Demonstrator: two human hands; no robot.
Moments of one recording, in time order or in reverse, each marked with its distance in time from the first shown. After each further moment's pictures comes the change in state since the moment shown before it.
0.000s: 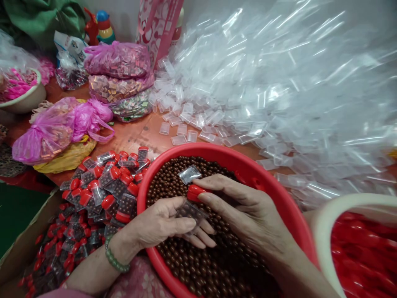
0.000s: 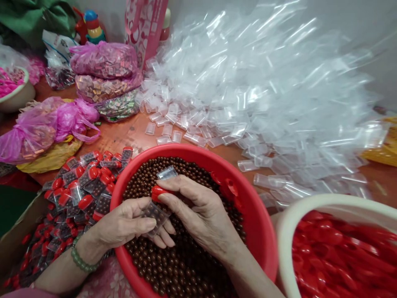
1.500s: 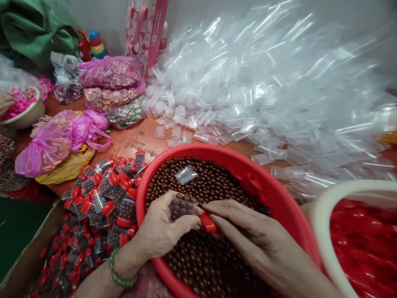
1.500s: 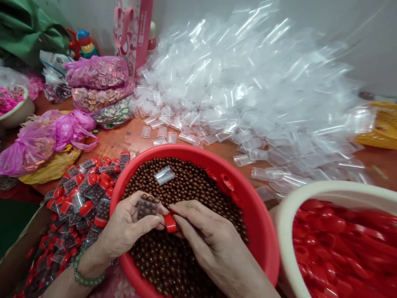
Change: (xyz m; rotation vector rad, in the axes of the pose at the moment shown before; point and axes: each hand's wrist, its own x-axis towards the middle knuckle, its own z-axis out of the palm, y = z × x) left_hand 0.001 0.007 0.025 0.398 0.367 0.121; right_hand -0.045 -0.009 -0.014 -0.332 -0.041 0.053
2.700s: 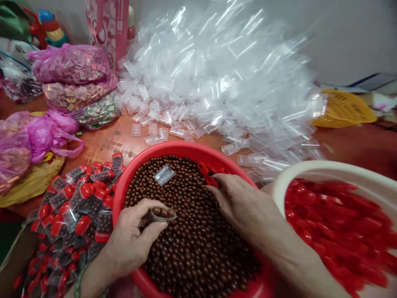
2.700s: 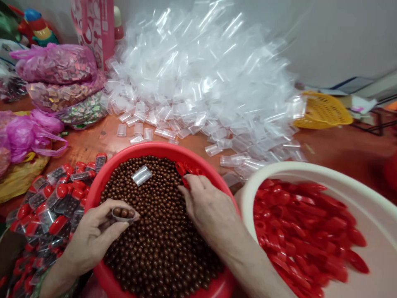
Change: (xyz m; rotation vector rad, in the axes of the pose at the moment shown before) left_hand -0.002 0.009 -0.020 0.528 -0.081 0.202; right_hand 0.013 0.052 -0.022 -0.786 0.082 0.207
